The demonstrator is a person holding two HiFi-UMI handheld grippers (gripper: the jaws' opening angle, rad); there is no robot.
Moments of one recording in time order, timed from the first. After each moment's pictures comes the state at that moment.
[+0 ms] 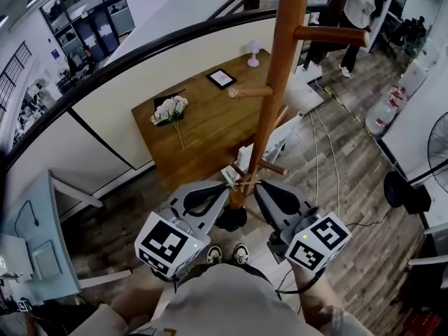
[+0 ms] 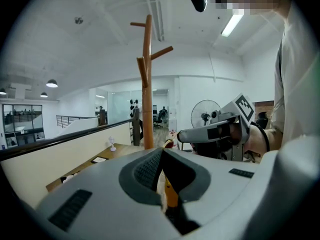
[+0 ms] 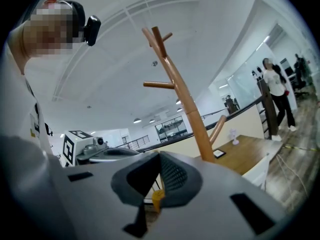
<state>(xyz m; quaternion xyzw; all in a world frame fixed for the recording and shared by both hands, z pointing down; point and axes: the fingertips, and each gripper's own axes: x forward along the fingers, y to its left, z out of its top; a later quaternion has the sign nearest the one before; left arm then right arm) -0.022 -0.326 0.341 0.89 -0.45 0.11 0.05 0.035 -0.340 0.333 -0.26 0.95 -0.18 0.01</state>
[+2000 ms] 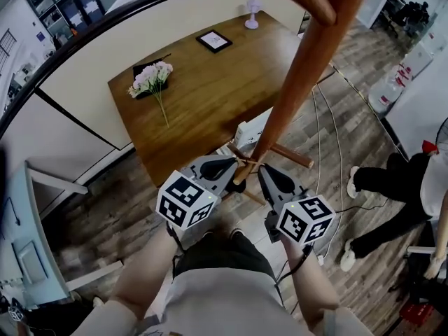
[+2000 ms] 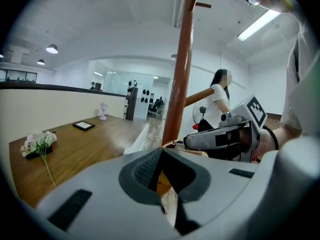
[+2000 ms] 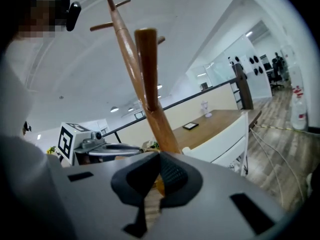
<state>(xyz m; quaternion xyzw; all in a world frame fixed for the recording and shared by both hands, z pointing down) -0.024 -0.435 0.577 0.90 -0.39 0.12 0.17 0.037 -0.433 0.571 -0.36 0.90 -0.25 -0.07</state>
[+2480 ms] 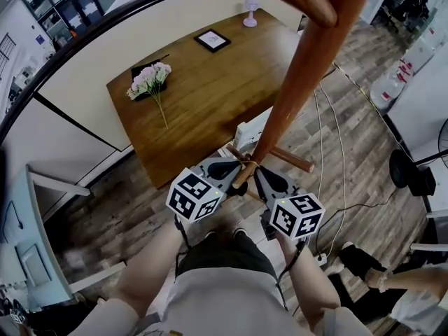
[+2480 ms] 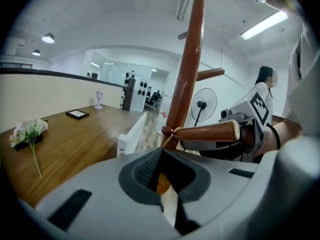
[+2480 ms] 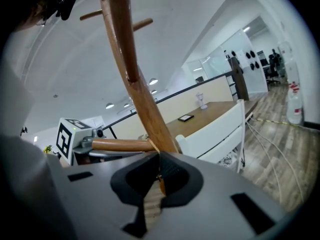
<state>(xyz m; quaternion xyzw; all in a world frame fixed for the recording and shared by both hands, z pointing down) -0.008 -0.446 0.627 0.90 -0.36 0.15 0.19 0.036 -0.442 0.617 -0.37 0.88 -0.27 -0.10</state>
